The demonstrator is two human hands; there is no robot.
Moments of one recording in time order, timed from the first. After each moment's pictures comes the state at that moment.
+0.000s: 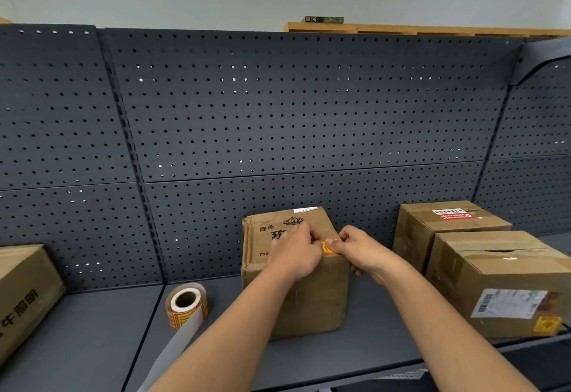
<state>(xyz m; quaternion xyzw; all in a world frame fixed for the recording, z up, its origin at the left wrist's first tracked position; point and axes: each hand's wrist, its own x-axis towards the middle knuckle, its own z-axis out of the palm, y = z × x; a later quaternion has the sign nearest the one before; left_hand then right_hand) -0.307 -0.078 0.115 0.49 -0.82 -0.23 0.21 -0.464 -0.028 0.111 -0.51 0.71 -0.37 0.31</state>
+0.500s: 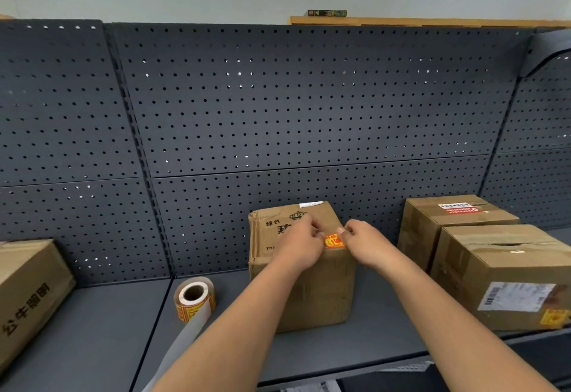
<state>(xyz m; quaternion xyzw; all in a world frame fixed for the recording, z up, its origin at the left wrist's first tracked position) -0.304 -0.083 0.110 0.48 -0.79 -0.28 0.26 -0.456 -0.028 0.115 -0.56 0.76 -0.29 0.17</state>
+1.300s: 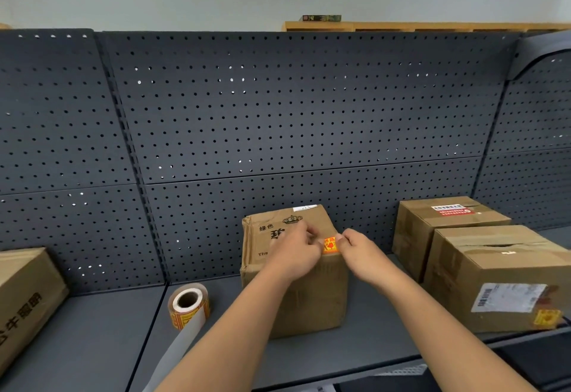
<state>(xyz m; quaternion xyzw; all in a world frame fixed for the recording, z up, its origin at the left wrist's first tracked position) -0.297 -0.072 0.112 0.46 -0.80 -0.28 0.25 -0.458 -0.016 0.099 -0.56 0.73 -0.34 0.19</state>
